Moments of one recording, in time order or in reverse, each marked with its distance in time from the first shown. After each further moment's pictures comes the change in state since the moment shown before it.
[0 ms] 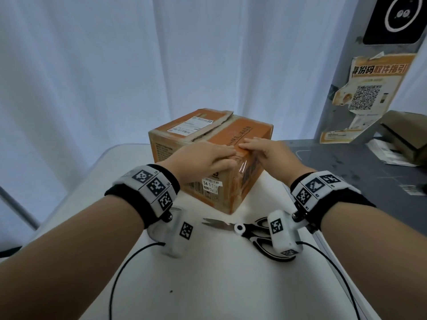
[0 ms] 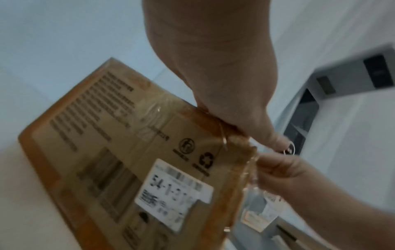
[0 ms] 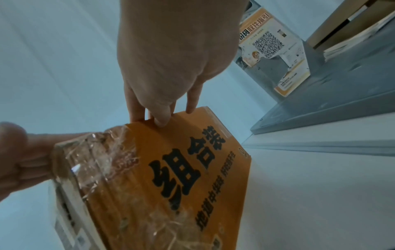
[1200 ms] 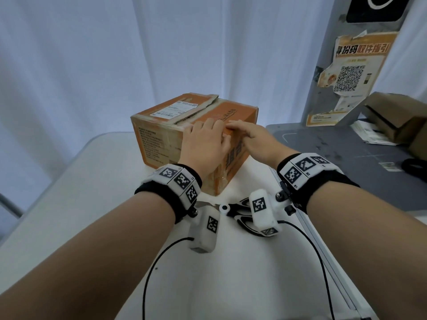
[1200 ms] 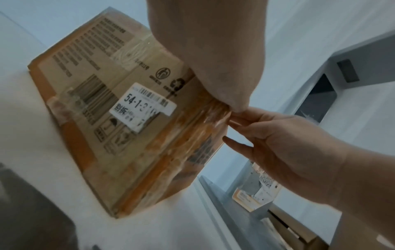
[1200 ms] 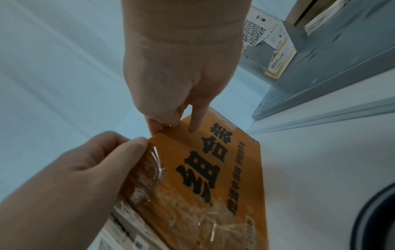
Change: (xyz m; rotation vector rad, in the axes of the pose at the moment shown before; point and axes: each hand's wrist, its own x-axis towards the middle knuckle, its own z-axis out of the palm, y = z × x) left_hand 0.028 0.039 0.056 0.203 0.510 -0.299; right_hand -0.012 -0.012 -0.001 0.243 -0.056 0.138
